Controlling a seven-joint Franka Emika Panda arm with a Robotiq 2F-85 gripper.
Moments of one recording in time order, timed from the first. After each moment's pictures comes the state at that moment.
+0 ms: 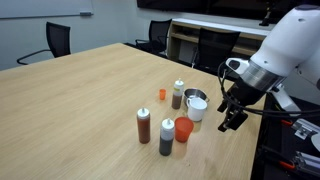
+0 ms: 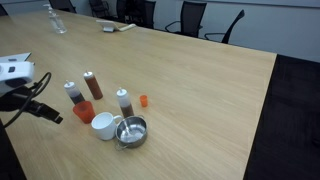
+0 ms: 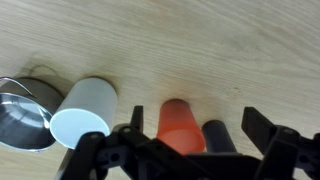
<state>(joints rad) 0.22 -0.06 0.33 -2.79 -0.12 2.99 0.30</state>
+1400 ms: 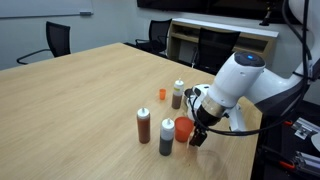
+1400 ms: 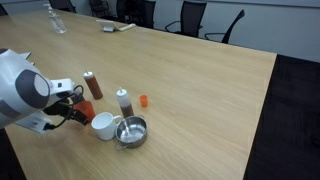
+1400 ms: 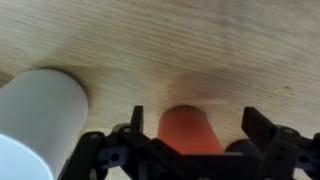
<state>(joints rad) 0.37 0.44 0.07 -2.43 -0.80 3.06 0.86</state>
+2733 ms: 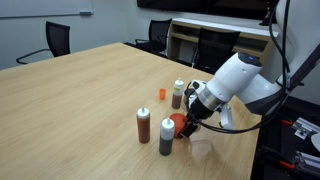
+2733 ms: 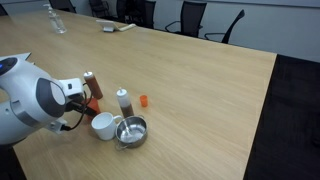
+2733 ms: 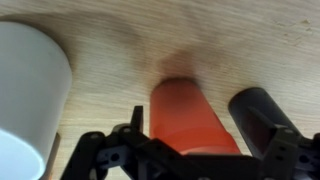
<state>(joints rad) 0.64 0.54 -0.28 -2.39 -0.79 3.45 0.93</state>
